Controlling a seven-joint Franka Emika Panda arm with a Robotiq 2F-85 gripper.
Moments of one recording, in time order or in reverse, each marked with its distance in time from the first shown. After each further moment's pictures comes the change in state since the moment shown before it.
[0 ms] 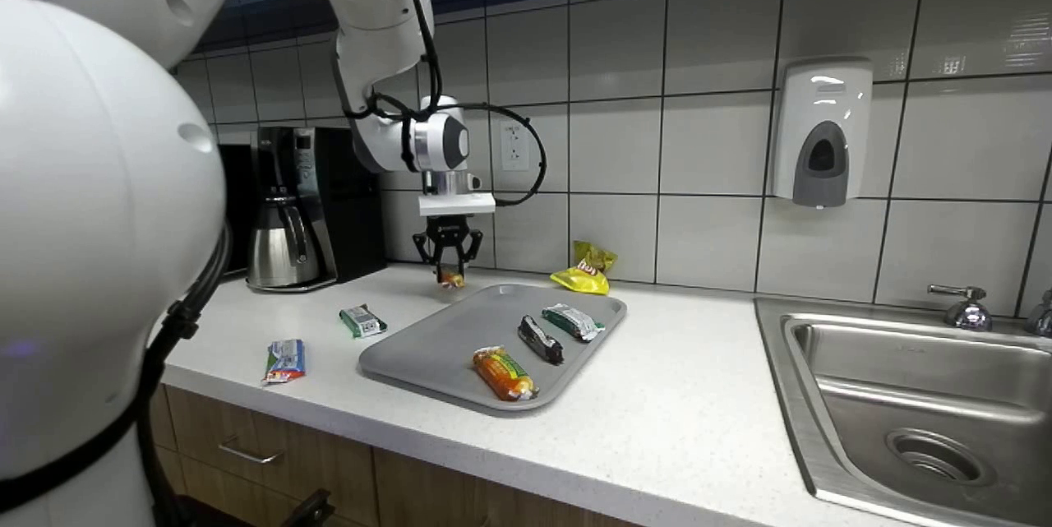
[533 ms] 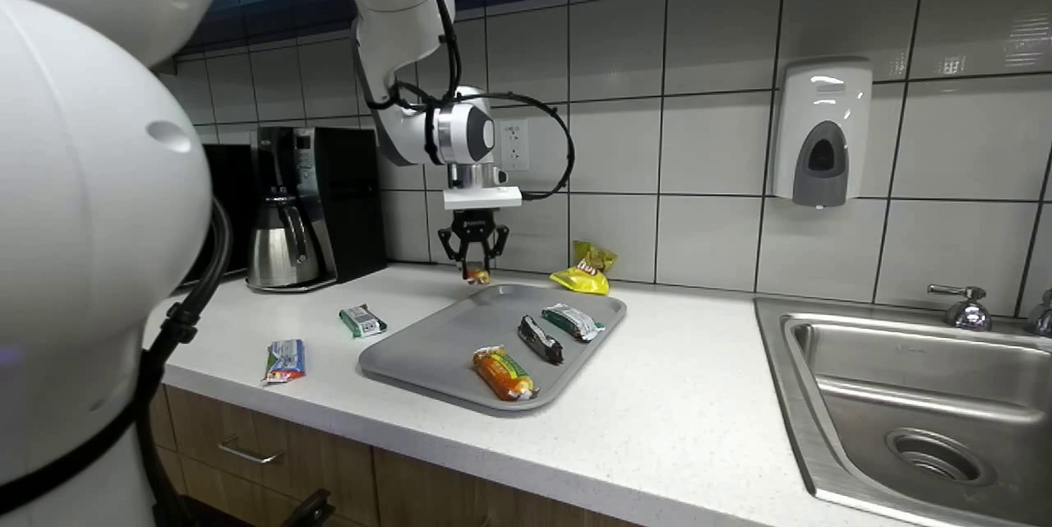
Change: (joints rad) arm -0.076 -0.054 -0.007 -0.057 0.000 0.000 -0.010
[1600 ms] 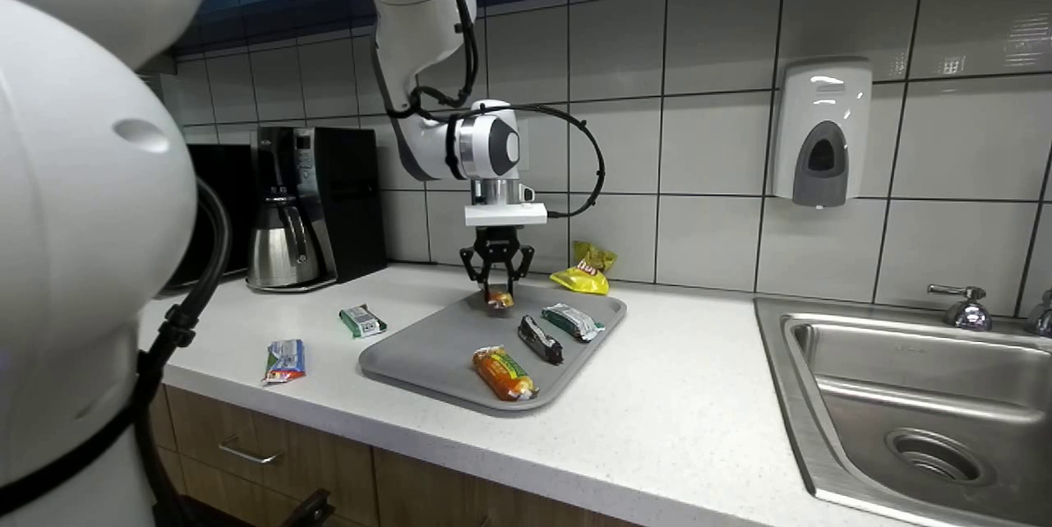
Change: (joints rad) arm -0.064 -0.040 -0.029 -0.133 0.004 0.024 -0.002
